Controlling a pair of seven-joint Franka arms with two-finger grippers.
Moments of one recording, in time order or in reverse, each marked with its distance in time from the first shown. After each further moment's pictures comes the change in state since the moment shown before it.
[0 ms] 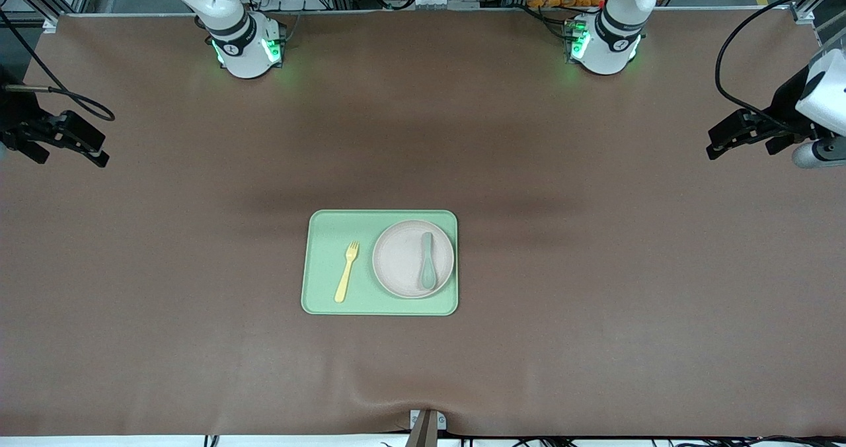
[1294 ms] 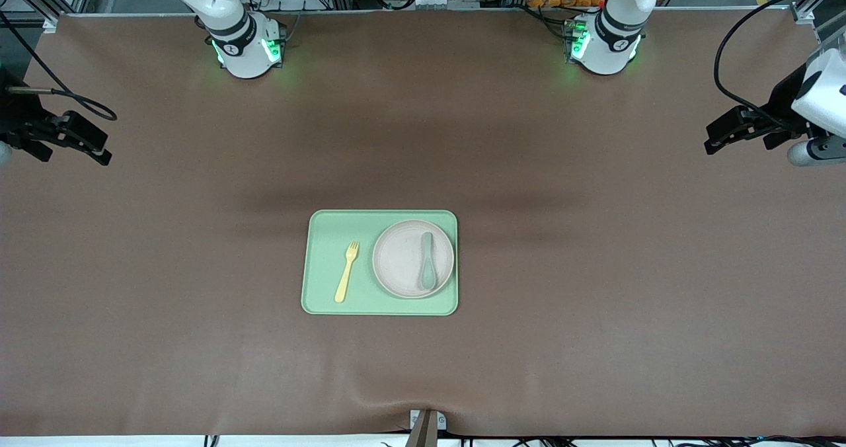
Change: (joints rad) left arm 0.003 -0.003 -0.002 0.002 0.000 -0.040 0.000; right arm 0.000 0.010 -0.002 0.001 0.000 -0.027 0.000
